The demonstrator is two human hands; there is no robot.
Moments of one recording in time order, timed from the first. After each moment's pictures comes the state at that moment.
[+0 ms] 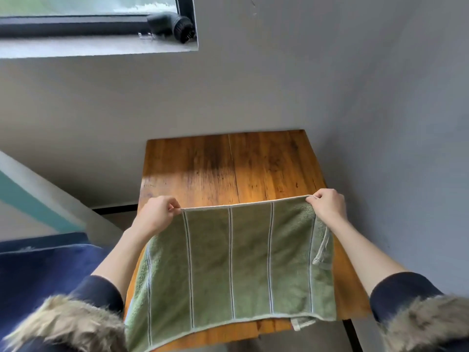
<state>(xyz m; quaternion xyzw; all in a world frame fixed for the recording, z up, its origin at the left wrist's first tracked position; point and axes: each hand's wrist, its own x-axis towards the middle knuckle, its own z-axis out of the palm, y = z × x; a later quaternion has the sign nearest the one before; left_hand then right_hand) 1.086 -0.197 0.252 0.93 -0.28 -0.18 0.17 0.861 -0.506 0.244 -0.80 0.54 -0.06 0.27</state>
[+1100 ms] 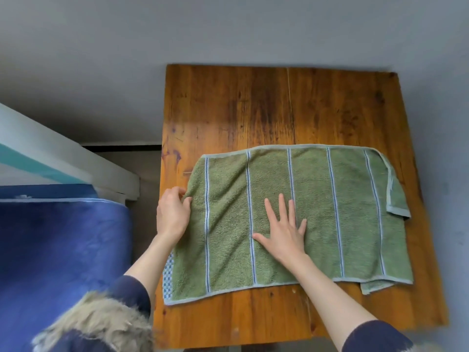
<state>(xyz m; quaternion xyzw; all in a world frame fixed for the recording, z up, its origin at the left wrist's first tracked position) 1.141 -0.145 0.083 0.94 -0.07 -0.20 0.27 0.970 -0.320 0.078 -0.90 0.31 0.27 0.17</state>
